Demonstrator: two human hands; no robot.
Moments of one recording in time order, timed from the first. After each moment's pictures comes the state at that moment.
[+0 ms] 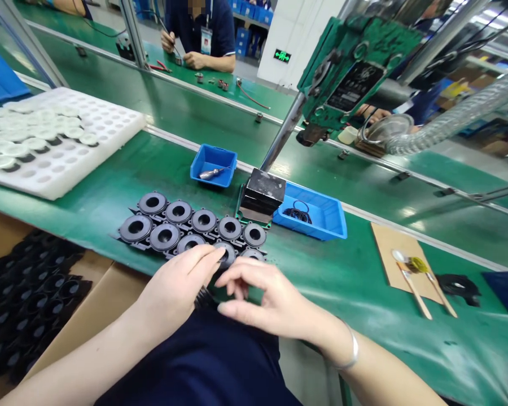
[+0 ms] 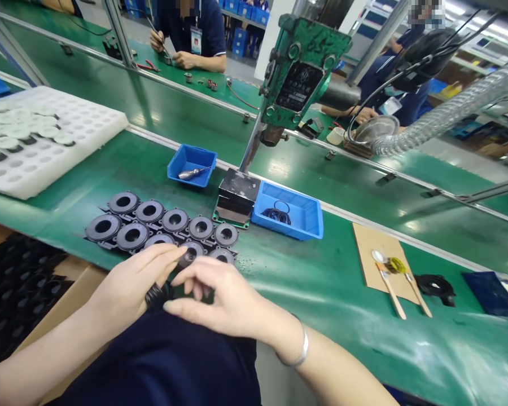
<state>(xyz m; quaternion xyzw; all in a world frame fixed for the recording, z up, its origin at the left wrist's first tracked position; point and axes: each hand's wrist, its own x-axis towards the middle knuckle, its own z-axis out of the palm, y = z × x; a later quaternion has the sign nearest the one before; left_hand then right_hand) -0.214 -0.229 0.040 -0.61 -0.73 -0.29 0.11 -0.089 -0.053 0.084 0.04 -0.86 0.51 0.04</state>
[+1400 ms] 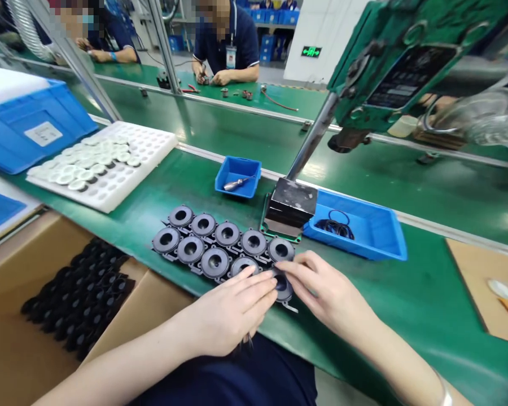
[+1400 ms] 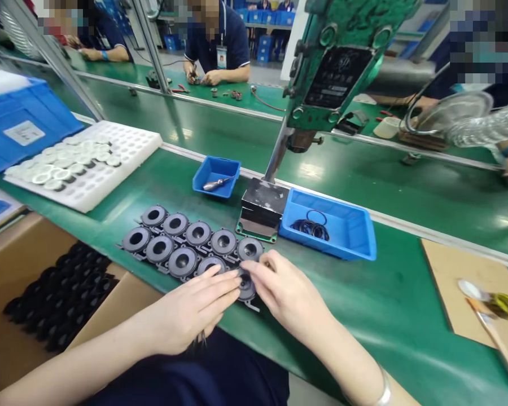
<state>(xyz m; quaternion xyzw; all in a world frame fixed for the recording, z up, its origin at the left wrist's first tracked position) -0.203 -0.204 0.028 -0.75 -0.63 -0.18 0.01 -0.070 0.015 0.043 0.02 -0.97 0.20 0.13</state>
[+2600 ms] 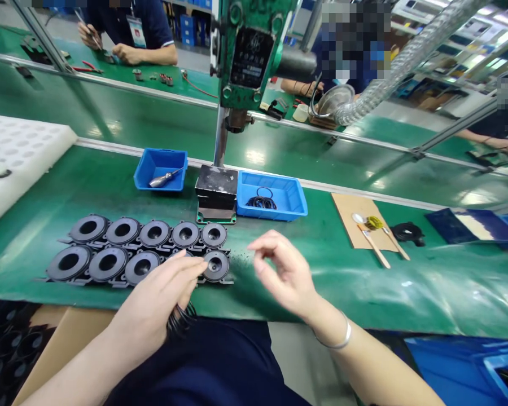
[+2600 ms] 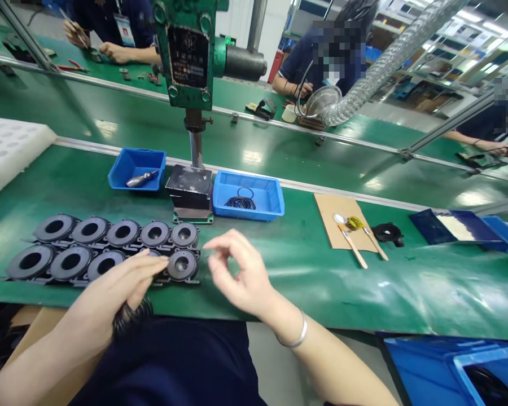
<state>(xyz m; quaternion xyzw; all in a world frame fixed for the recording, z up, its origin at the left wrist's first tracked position) -0.204 -0.200 0.039 -0.69 -0.67 -0.29 0.01 -0.028 -0.010 0.064 -0.08 -0.83 0.45 0.31</state>
